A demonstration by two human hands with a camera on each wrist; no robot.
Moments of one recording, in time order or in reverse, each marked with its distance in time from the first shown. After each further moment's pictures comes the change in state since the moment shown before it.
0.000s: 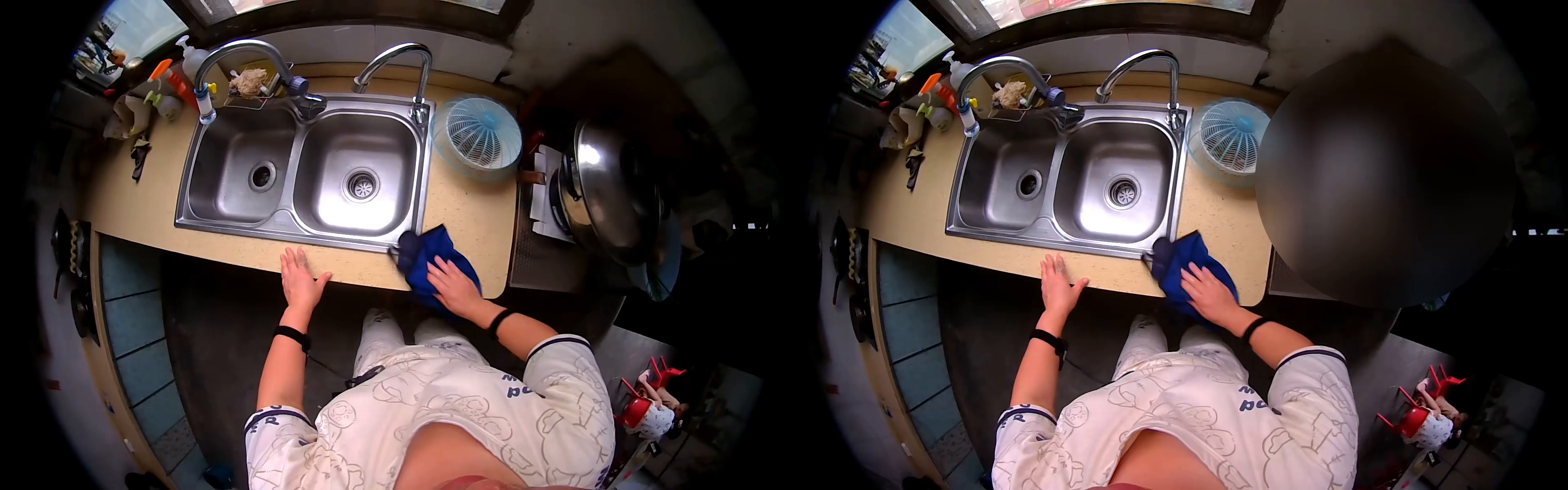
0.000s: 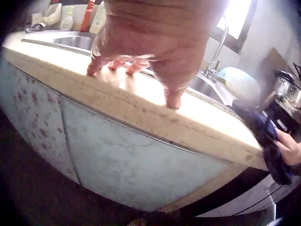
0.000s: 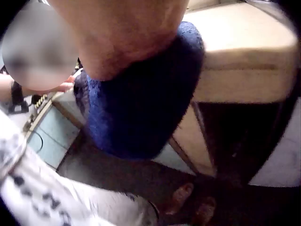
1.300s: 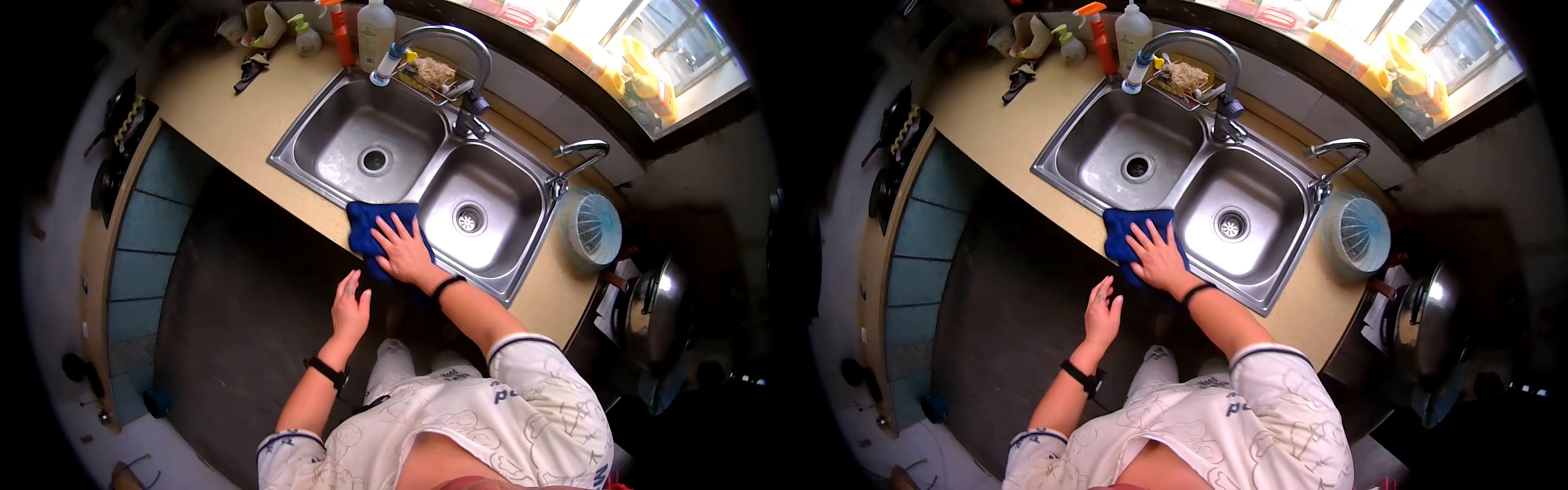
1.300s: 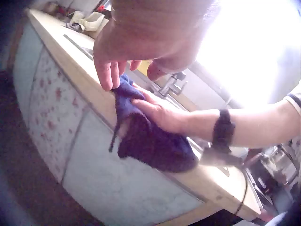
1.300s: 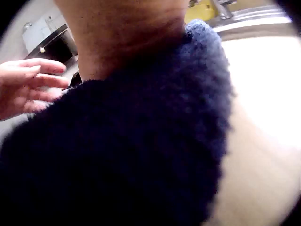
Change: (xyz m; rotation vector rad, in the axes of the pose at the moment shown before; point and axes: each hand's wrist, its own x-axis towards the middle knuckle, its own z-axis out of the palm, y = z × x) left_hand -0.060 -0.081 -0.015 -0.693 0.398 -0.145; right_hand 0.296 -0.168 0.073 -0.010 -0.049 -0.309
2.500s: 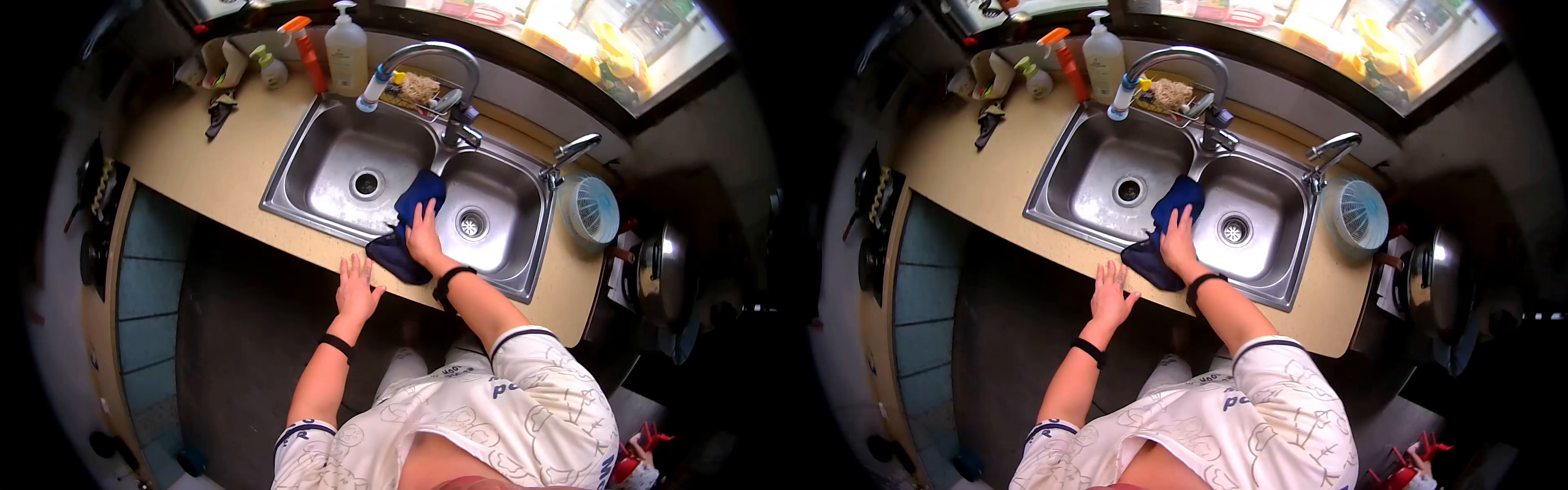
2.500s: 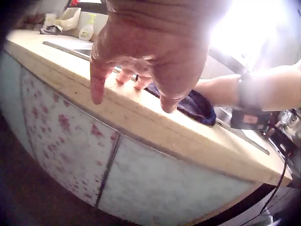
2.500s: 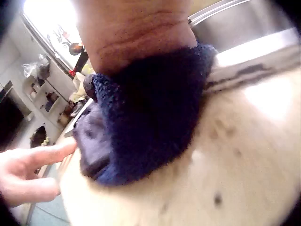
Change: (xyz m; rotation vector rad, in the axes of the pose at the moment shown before) left_hand 0.115 -0.028 -0.018 0.602 -0.425 0.203; right_hand 0.062 0.045 0.050 0.232 0.298 0.699
